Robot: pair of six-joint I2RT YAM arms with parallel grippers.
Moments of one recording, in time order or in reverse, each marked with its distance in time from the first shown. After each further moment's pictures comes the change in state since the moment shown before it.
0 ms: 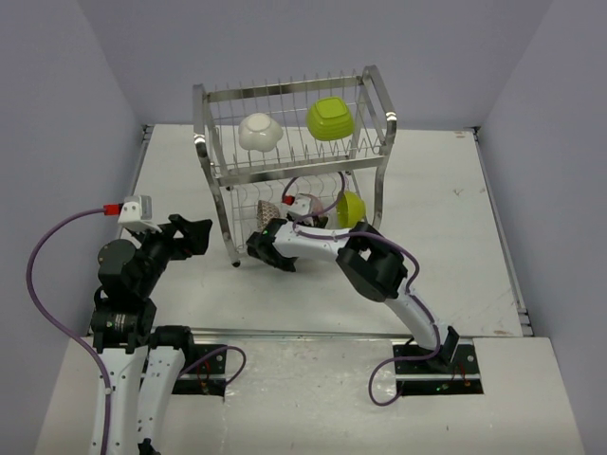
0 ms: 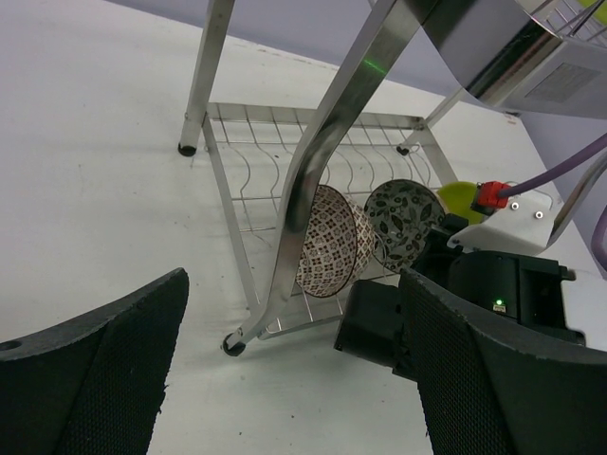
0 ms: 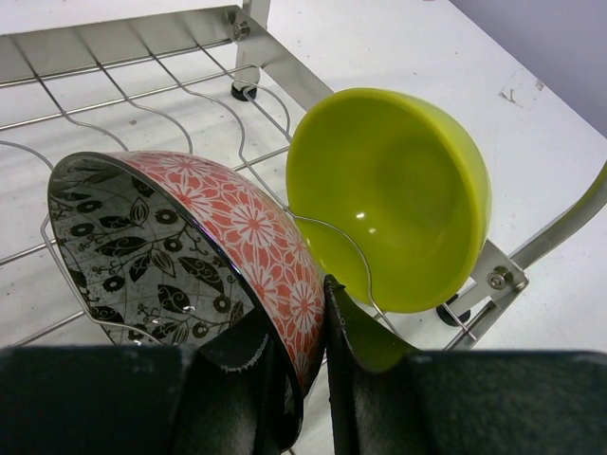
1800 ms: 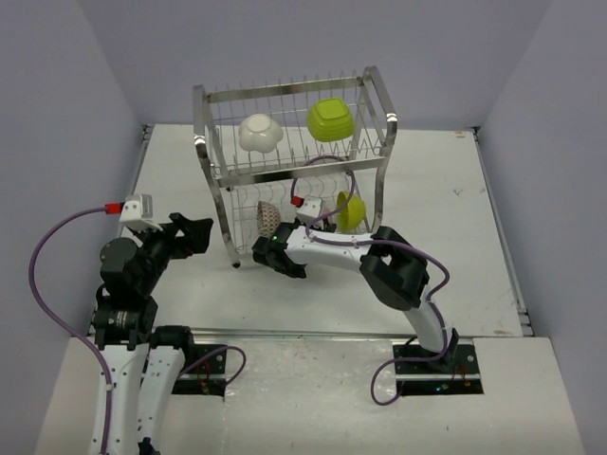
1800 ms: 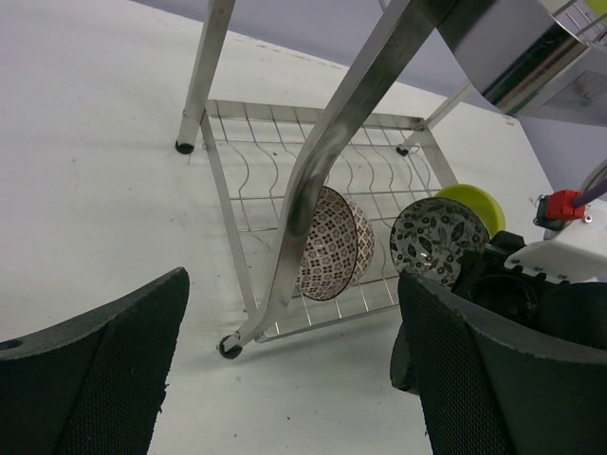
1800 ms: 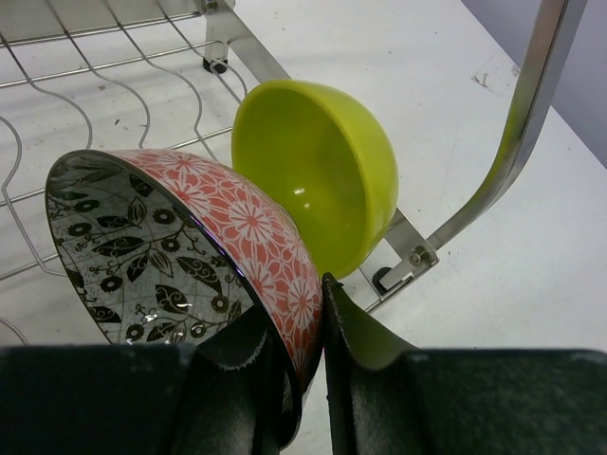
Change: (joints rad) left arm 0.000 0.010 -0.016 0.022 0.002 -0.018; right arm 0.050 -0.200 -0.154 -0.005 -0.094 -0.078
